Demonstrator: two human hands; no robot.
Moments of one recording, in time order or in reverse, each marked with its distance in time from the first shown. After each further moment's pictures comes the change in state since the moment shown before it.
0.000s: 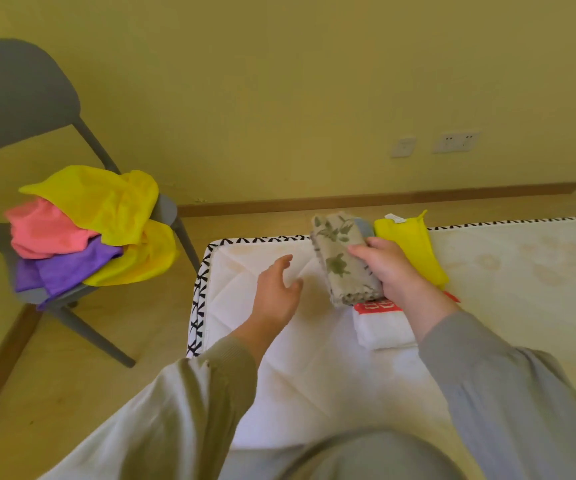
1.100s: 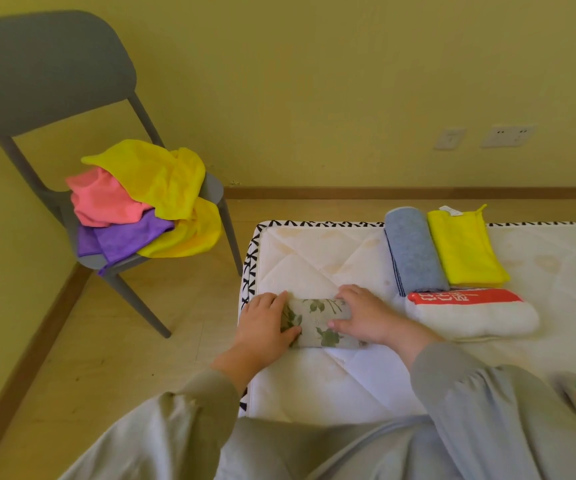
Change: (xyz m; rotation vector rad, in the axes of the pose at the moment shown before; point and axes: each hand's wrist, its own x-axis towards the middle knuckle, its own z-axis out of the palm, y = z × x) left_hand -0.051 -0.095 -0.068 0.748 -0.157 0.104; right_hand -0.031 0.076 0.079 -1.147 -0.463 -0.218
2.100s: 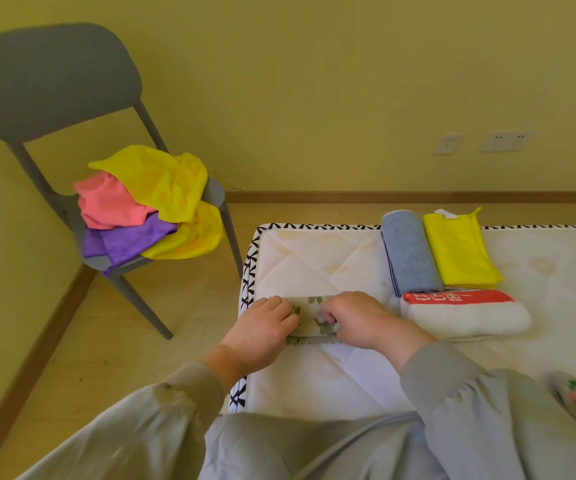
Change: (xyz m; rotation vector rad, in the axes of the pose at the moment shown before) left_hand -0.014 -0.005 -0.015 0.303 0.377 0.657; right_hand -0.019 -0.022 -0.009 -0.316 0.016 -0.219
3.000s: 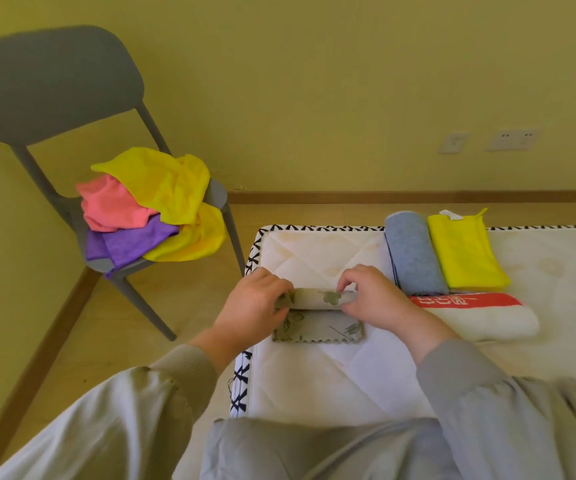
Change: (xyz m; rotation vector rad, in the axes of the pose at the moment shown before) left_hand 0.024 -0.021 -0.025 -0.206 0.036 -0.287; right_hand 0.001 0.021 -0.022 0.390 0.233 0.155
